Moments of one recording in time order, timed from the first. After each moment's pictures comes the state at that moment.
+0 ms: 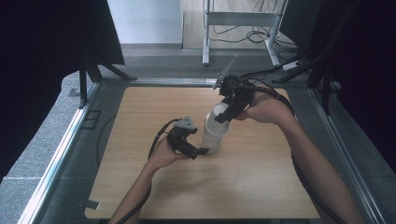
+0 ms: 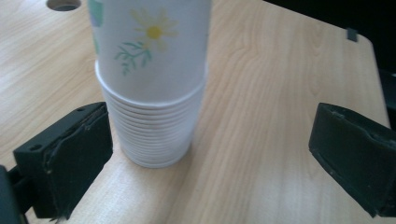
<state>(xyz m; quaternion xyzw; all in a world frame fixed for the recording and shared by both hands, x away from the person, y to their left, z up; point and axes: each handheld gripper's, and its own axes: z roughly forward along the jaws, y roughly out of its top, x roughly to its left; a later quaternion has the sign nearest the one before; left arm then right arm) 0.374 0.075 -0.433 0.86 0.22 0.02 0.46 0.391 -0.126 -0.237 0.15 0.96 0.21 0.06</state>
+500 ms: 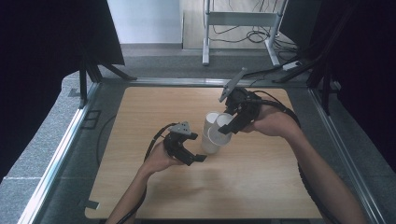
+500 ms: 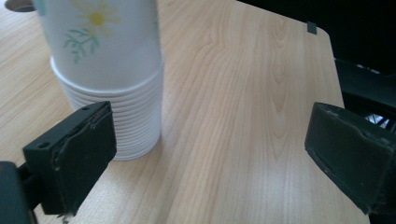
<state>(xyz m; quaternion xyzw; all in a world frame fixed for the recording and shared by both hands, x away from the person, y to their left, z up) 0.359 0.082 -0.432 0.86 0.18 -0.01 0.47 0.366 -0.141 -0.252 0.13 0.96 0.24 0.06</state>
